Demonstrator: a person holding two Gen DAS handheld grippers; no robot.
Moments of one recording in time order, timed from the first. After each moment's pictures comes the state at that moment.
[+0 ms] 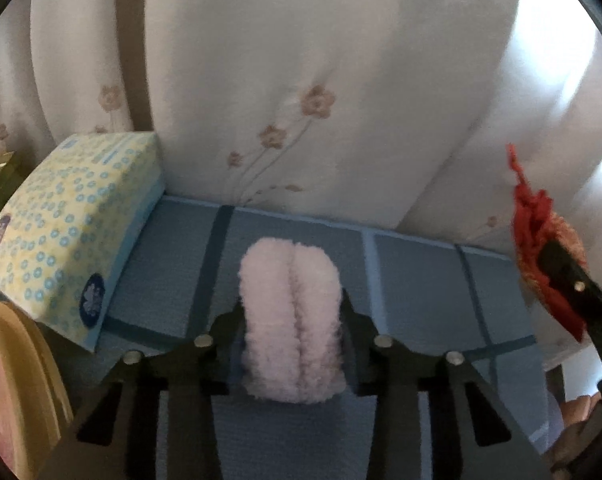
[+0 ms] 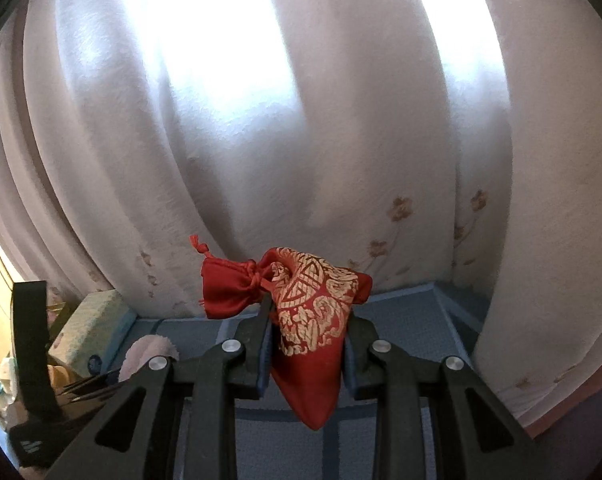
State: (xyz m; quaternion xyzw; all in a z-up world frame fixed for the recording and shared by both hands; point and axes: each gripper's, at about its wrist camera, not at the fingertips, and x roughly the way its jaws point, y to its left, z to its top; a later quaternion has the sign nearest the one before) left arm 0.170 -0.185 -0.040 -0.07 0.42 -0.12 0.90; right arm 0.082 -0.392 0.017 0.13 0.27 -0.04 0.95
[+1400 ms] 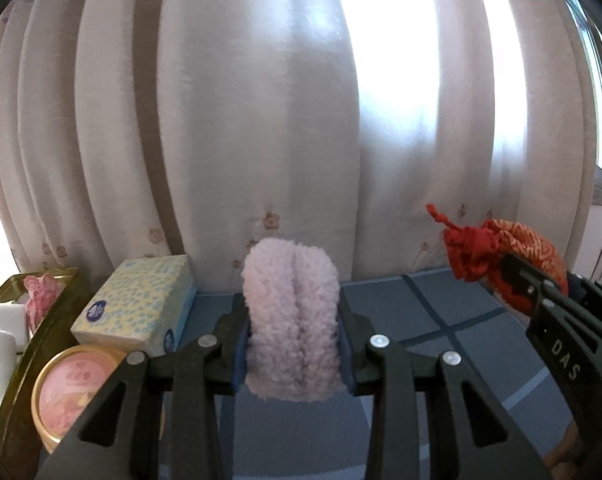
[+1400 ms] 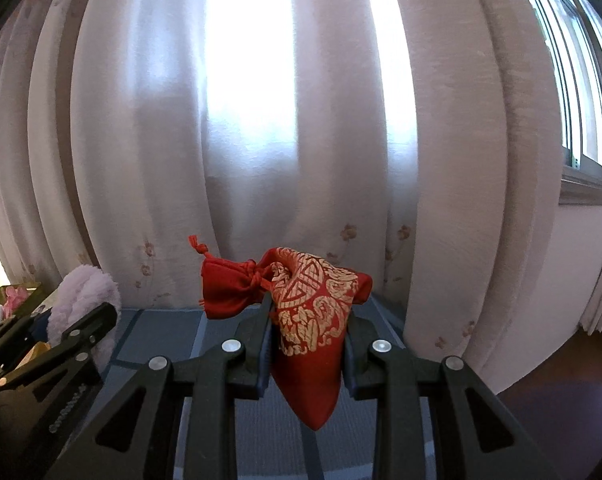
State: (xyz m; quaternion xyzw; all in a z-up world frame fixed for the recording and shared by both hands) left arm 0.055 -0.183 0.003 0.03 0.21 -0.14 0.97; right arm 0.026 -0.329 0.020 0.05 0.20 -0.15 0.97
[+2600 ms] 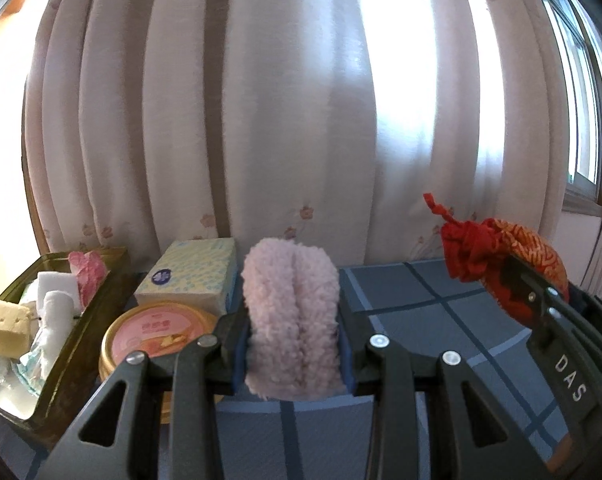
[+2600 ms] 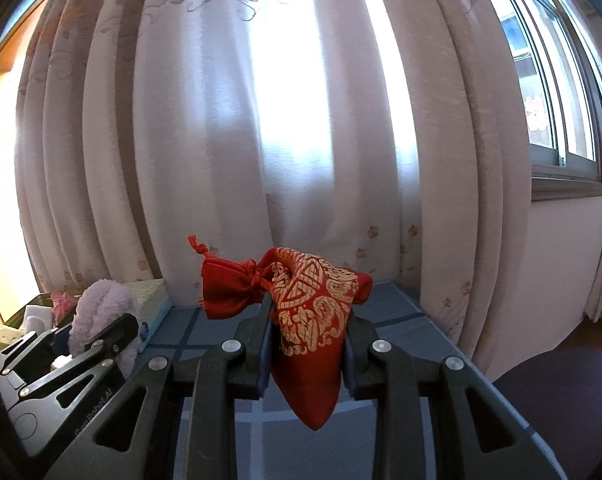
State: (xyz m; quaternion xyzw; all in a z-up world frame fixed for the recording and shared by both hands) left arm -0.006 -0.120 0.010 0.01 0.20 -0.14 0.97; right arm -0.057 -0.265 0.035 0.06 0.16 -0.14 0.98
